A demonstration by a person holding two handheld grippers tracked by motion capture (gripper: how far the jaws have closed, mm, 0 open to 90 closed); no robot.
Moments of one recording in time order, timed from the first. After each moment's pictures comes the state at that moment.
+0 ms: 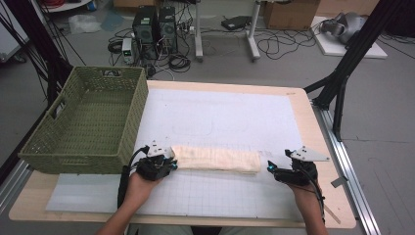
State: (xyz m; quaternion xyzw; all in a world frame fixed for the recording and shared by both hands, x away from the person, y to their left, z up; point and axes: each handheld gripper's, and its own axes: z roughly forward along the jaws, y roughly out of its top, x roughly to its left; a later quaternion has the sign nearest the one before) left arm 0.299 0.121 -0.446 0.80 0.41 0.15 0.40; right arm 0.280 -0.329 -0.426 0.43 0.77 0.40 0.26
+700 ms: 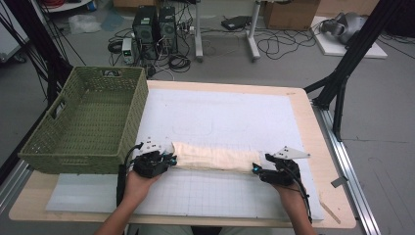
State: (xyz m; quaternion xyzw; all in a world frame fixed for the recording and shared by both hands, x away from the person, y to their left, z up) left arm 0.301 0.131 -0.437 0.77 0.41 0.13 0.46; right arm 0.287 -0.289 -0.437 0.42 0.79 0.41 0.19
